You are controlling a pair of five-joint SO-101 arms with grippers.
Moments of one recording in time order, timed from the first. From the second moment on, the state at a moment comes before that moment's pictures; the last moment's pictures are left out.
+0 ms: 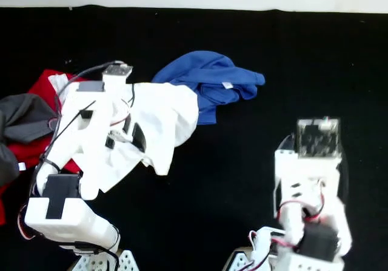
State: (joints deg) left arm -7.3 4.8 21.9 65.3 -12.6; right arm 8.1 -80.6 53.0 66.2 16.0
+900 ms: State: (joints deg) left arm -59.9 4.3 -7.3 61.7 -18.9; right arm 8.1 -55.7 14.8 81.9 3.7
